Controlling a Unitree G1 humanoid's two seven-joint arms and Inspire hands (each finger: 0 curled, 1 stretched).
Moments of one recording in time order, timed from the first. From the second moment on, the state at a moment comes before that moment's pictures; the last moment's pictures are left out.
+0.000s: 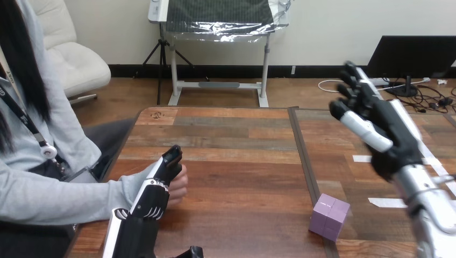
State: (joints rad) left arm 0.12 0.08 -0.14 0.80 -0.24 -1.48 -0.29; right arm -0.35 -0.28 -0.29 0.61 0.12 -0.38 0.47
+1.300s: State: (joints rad) left arm 0.12 0.08 -0.14 0.80 -0.25 -1.48 -0.29; right arm -0.13 -0.44 -0.18 0.40 -0.16 -0.25 0.35
